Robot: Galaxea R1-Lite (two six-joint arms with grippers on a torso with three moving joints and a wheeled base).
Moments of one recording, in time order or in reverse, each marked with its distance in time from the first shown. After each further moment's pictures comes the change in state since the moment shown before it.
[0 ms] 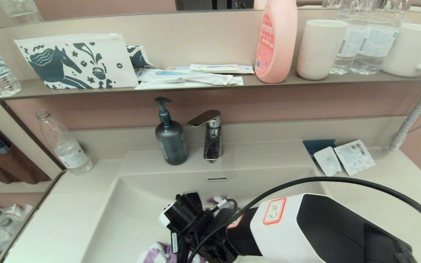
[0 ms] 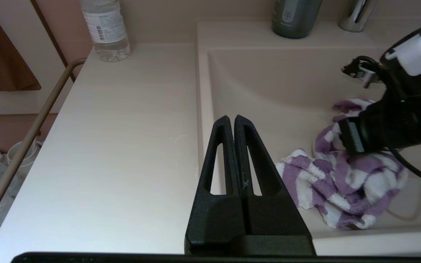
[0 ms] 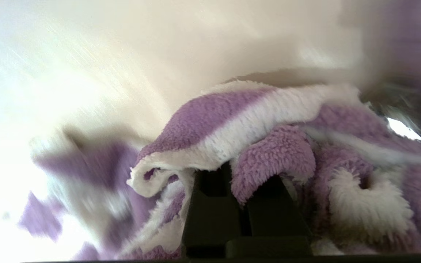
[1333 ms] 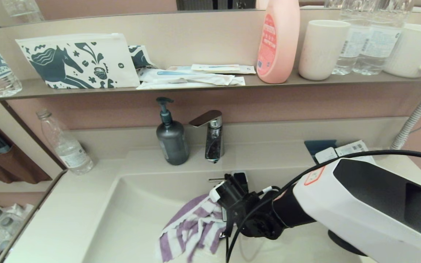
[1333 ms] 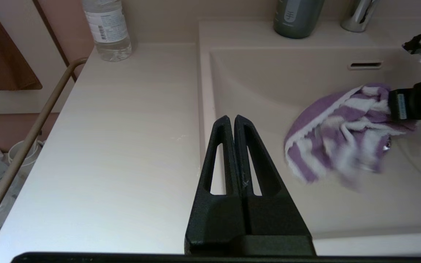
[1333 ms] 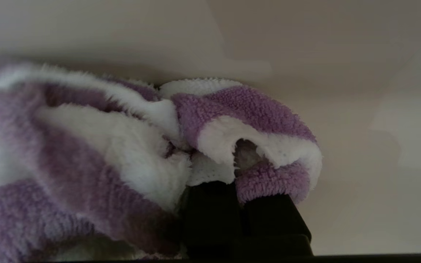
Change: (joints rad) left arm 0.000 0.000 0.000 0.000 0.000 0.000; right arm -0.225 -0.166 0.448 -0.168 -0.304 -0.079
